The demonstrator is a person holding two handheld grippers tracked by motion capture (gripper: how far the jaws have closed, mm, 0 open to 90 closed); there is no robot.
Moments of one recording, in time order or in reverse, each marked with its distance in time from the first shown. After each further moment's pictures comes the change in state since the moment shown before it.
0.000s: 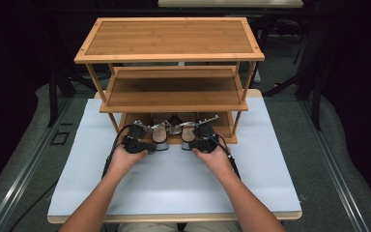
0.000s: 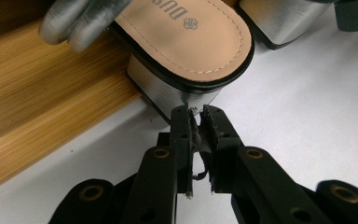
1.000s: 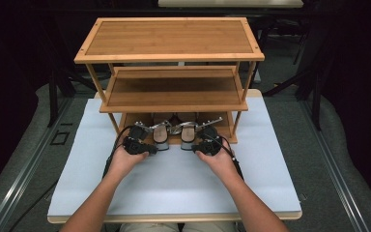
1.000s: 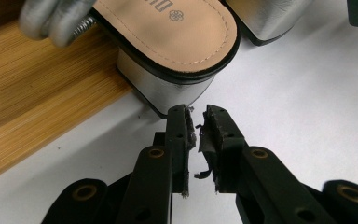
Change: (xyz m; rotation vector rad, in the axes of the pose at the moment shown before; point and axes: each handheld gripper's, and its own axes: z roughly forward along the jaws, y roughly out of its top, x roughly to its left) left arm -0.006 -0.001 -0.003 0.011 -0.009 0.009; right arm -0.002 -0.009 -0.013 -0.009 -0.011 -0.013
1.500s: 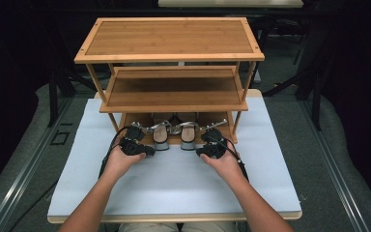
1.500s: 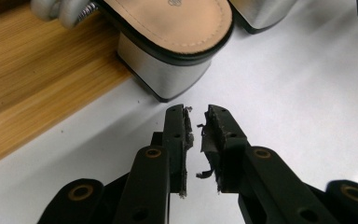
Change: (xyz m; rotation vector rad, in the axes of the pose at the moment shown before) left arm 0.000 -0.005 -0.011 0.022 -0.023 -0.002; right arm -0.005 -0.011 -0.011 0.026 -0.011 -0.011
